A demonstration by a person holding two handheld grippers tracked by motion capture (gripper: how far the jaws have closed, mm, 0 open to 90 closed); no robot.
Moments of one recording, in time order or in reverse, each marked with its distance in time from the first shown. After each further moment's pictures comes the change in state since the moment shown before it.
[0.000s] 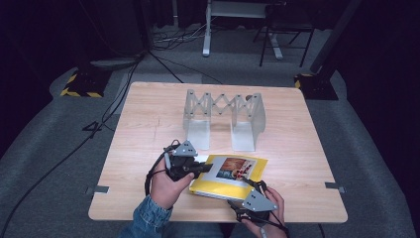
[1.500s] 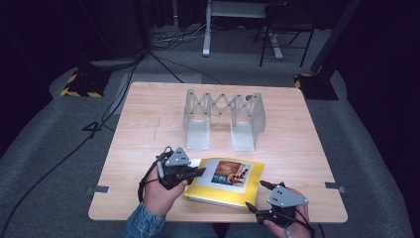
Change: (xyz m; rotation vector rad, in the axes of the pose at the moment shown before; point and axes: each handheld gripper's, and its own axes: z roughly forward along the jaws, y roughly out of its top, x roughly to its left) left arm -0.006 -0.018 -0.013 -0.003 0.078 0.043; right arm -0.033 -0.003 -0.051 0.030 0.093 0.192
